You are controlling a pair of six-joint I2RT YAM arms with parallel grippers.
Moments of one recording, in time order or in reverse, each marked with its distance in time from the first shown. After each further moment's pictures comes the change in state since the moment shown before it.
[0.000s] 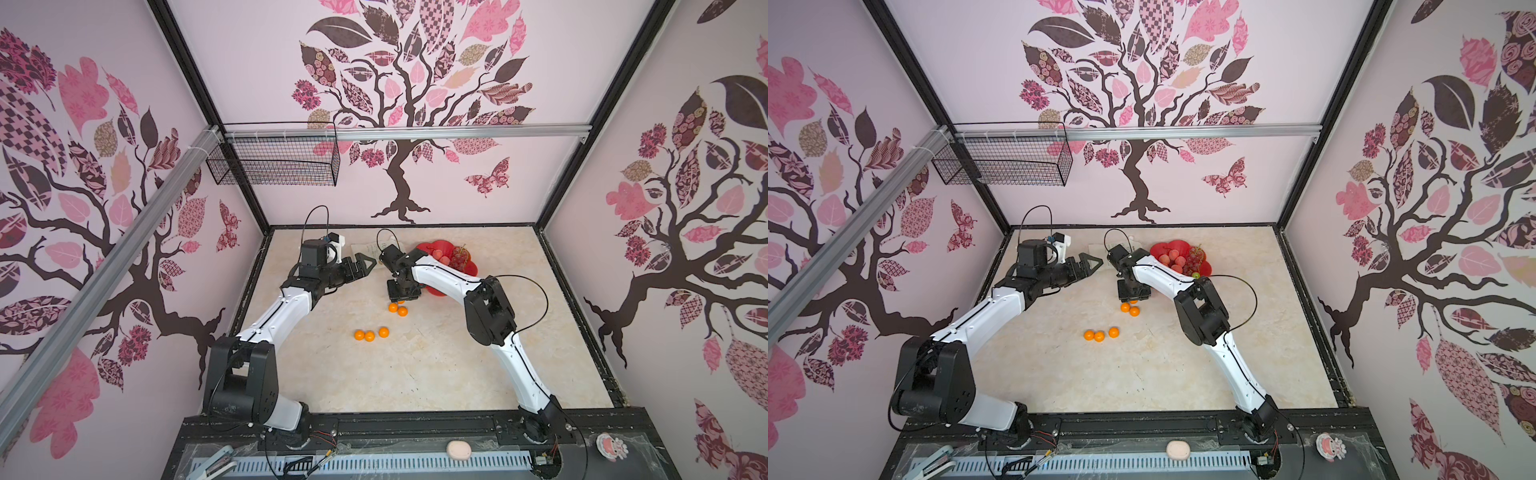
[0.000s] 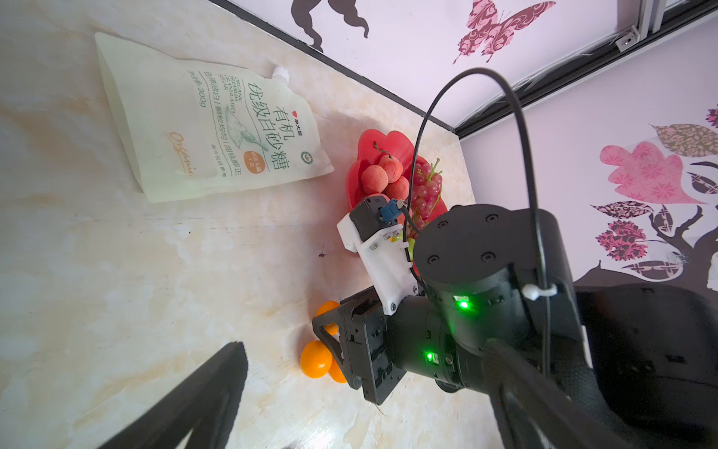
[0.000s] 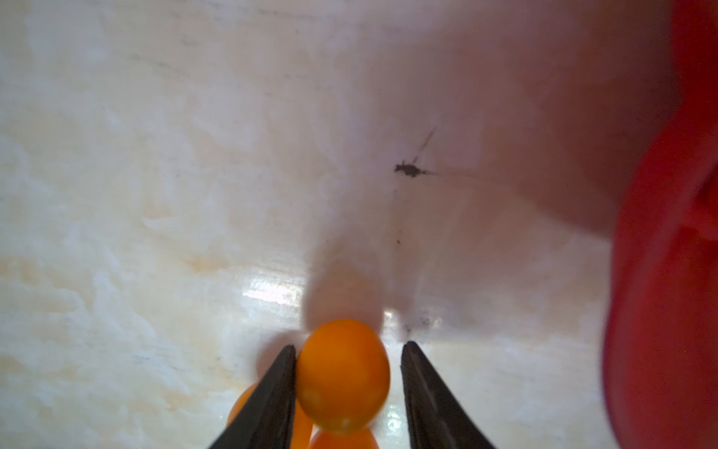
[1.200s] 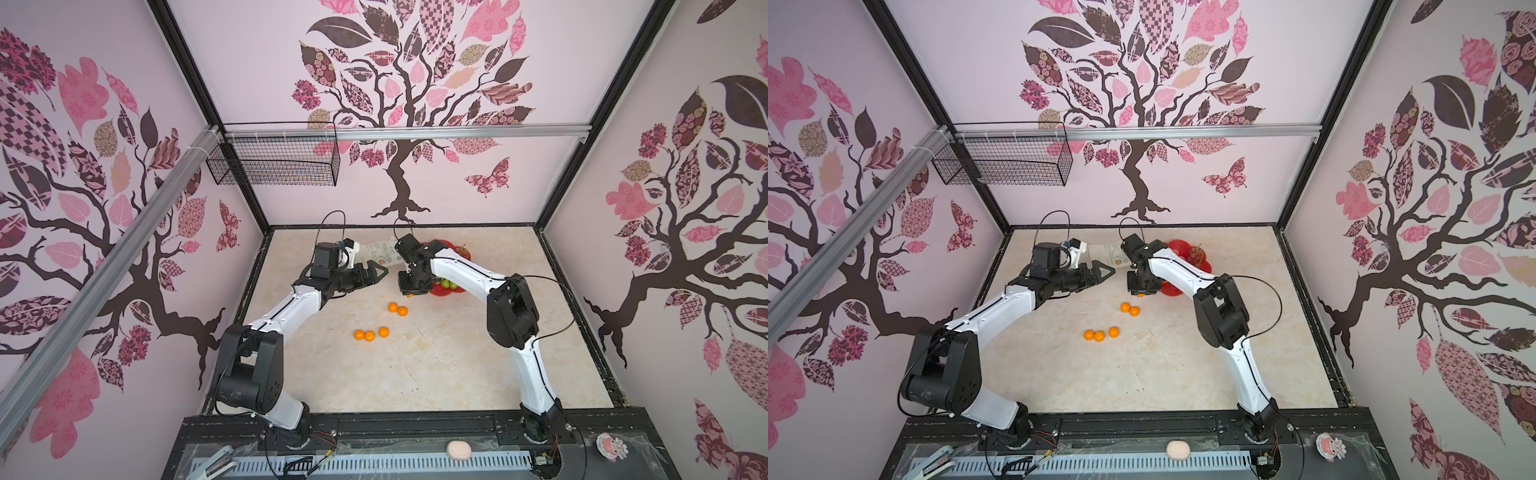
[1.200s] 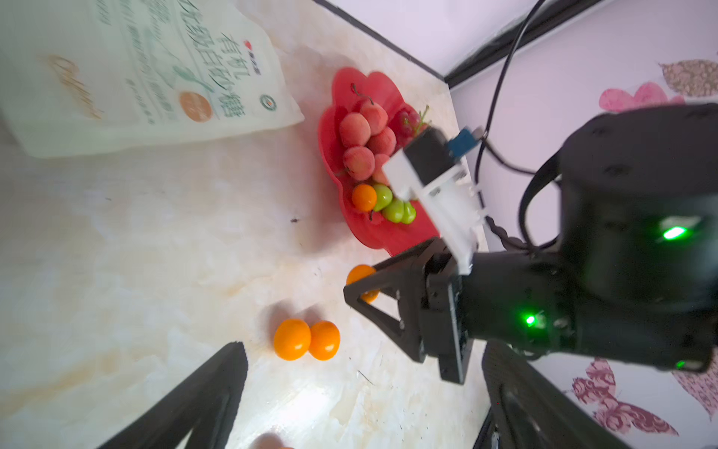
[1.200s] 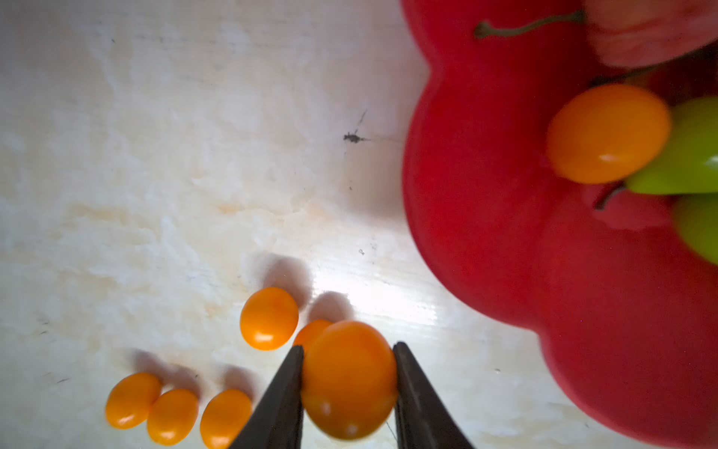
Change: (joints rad) left arm -0.100 0.076 0.010 -0.012 0.068 0.032; right arm -0.094 -0.241 -0.192 0.042 -0.103 -0.002
